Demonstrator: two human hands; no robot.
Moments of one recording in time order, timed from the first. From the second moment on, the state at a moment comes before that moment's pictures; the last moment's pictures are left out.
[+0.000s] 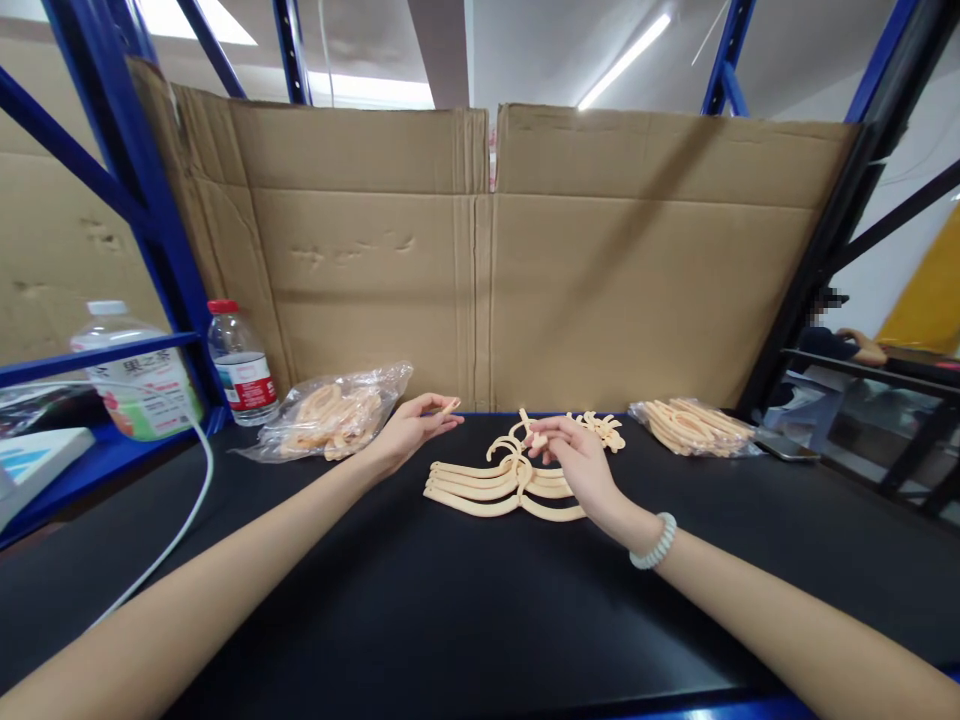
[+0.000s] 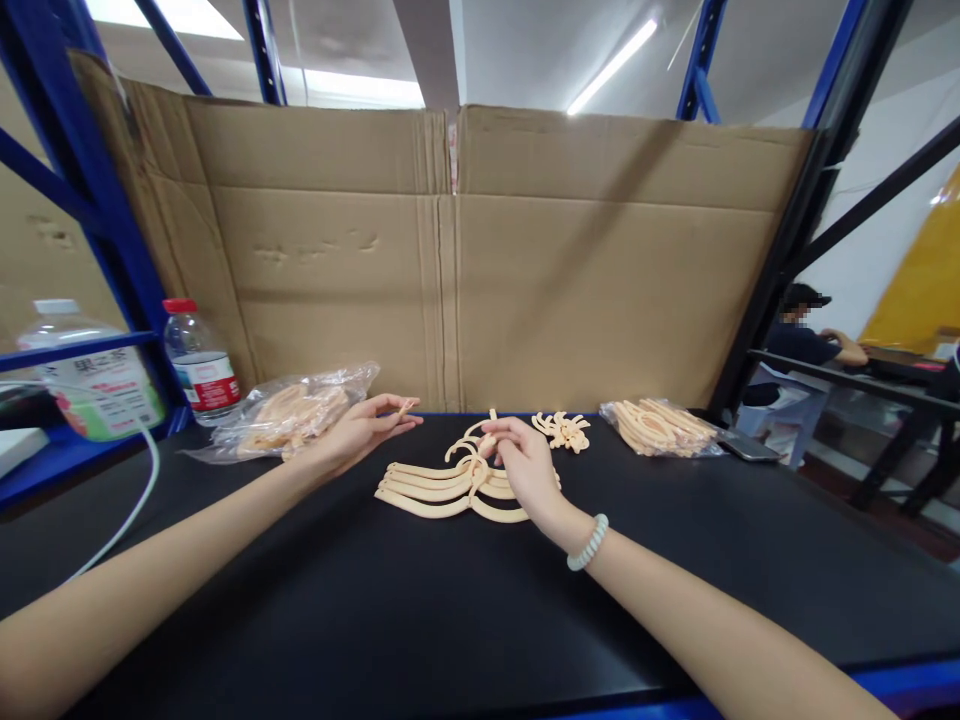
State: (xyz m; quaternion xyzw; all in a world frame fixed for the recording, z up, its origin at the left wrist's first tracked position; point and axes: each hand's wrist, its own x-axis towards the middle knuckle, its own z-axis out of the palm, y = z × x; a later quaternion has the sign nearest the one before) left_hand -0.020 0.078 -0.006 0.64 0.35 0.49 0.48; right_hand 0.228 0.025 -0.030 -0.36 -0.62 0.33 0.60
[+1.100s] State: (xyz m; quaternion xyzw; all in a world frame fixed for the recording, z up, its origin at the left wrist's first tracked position) left_hand 0.030 -0.018 -0.040 0.83 0.15 0.53 -0.04; right_hand 0.244 -0.011 -0.008 -0.33 -0.56 0.64 0.42
